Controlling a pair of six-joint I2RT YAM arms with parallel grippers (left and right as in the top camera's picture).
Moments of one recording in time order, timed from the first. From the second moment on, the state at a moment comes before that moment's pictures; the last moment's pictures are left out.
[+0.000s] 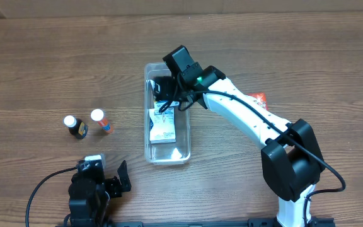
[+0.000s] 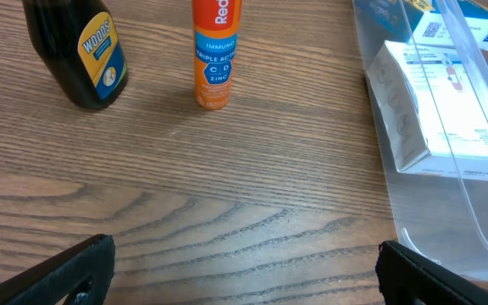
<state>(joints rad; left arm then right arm) 0.00 0.01 0.19 -0.81 0.01 -0.18 0.65 2.02 1.64 -0.67 -0.15 0.62</state>
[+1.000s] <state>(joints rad) 0.00 0.01 0.19 -0.81 0.01 -0.18 0.19 1.88 1.71 -1.14 -0.03 0.31</state>
